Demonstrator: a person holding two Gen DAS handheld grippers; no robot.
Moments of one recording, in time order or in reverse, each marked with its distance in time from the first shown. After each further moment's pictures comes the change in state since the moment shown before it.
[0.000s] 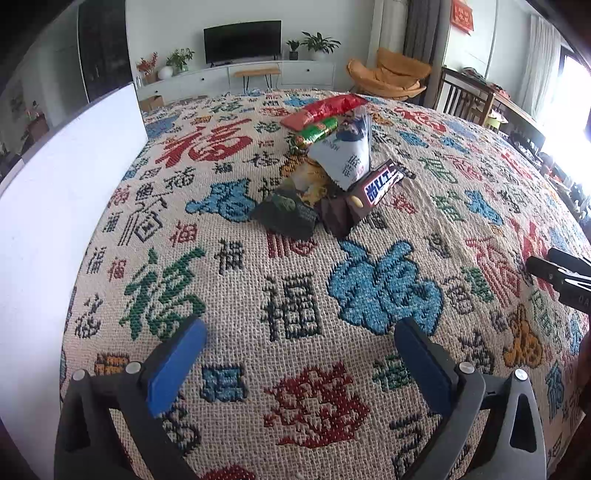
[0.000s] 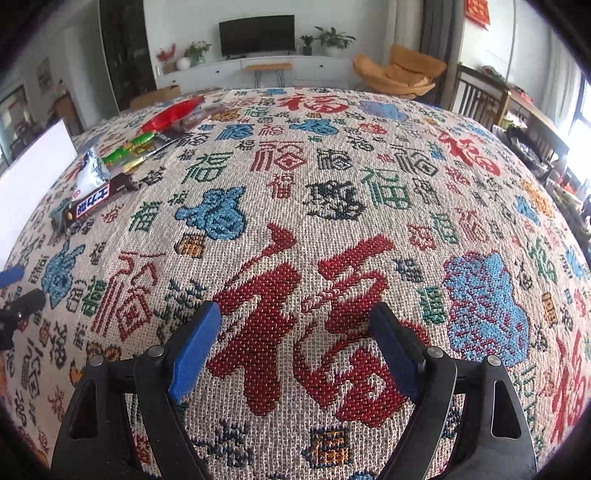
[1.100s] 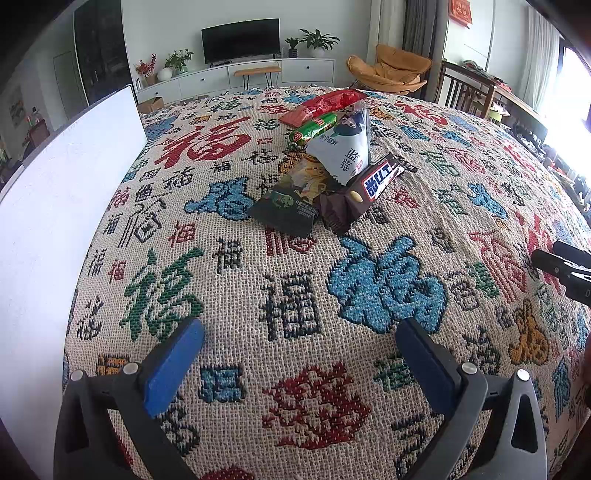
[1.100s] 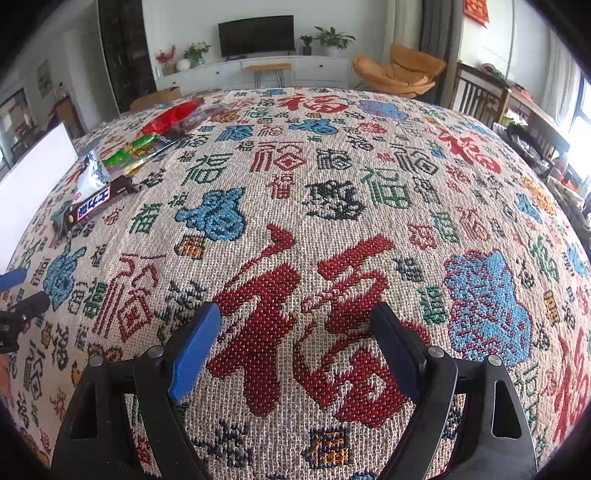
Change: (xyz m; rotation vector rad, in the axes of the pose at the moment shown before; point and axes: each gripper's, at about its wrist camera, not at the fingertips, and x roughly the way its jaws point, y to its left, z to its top) left arm 0.001 -0.003 -0.002 0.017 0.006 0.022; right arm 0.000 -0.004 -0.001 0.003 -0.002 0.005
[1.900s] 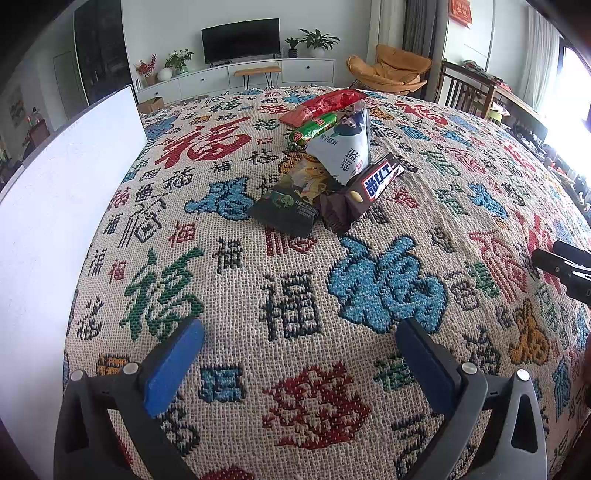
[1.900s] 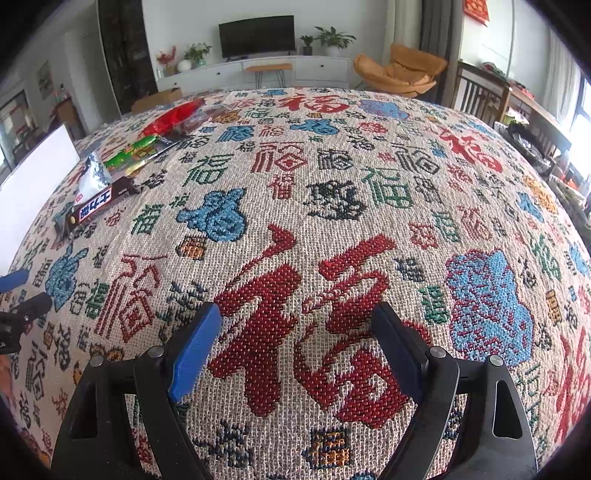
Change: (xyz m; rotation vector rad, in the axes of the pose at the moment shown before) left arm -0.001 -0.002 0.000 -0.001 0.000 -0.001; right arm -0.001 -0.003 0.000 0.006 -0.001 0.011
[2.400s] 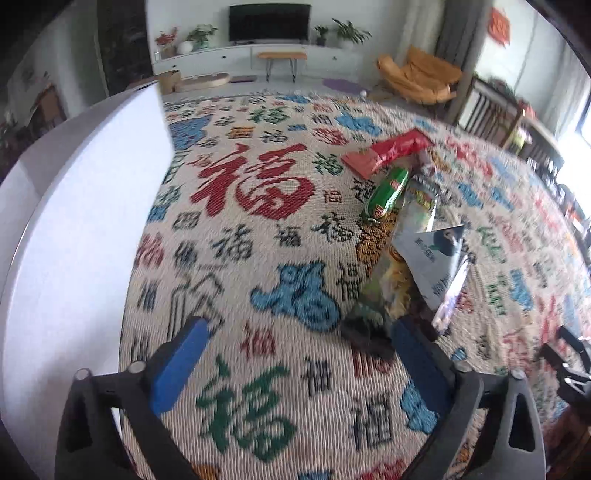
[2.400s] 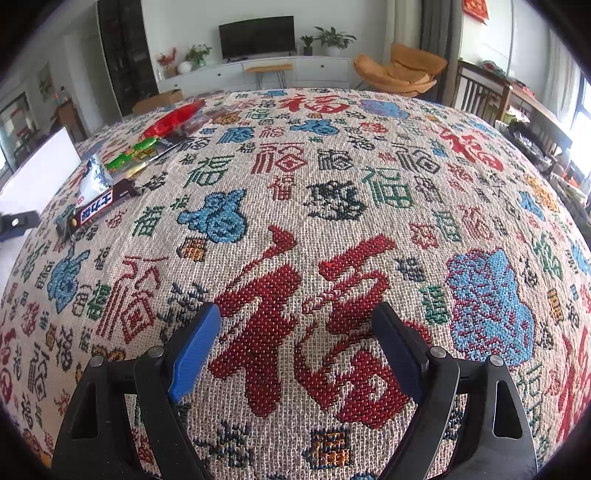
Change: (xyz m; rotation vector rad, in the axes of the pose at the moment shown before) left arm 0.024 0.057 0.092 -0.093 0.086 -0.005; right arm 0.000 0.000 0.000 0.005 -0.002 0.007
